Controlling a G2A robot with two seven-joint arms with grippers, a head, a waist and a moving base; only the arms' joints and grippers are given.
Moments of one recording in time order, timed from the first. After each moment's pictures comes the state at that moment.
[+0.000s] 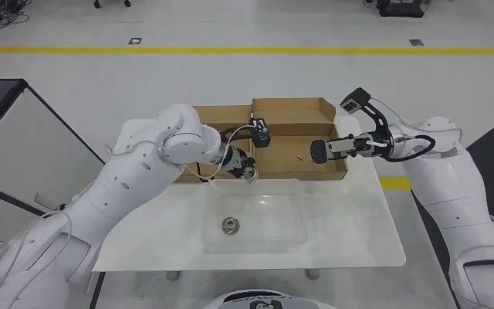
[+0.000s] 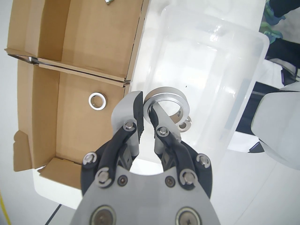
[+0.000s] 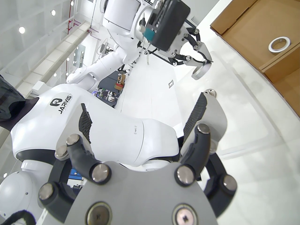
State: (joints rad) left arm 0.68 -1.06 -0.71 -1.64 0.44 -0.48 -1.28; right arm -1.00 -0.92 1.24 -1.39 0.68 -0.28 1.54
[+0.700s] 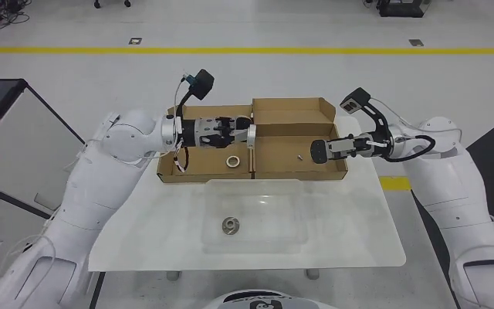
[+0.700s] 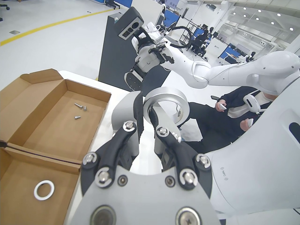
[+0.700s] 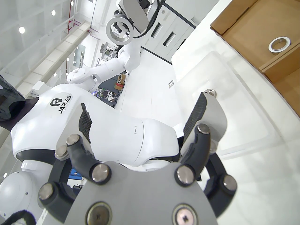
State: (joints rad) left arm 0.87 -1.01 -1.02 -1.58 -0.17 -0.68 -0.95; right arm -1.00 -0.92 1.24 -1.39 0.68 -0.28 1.54
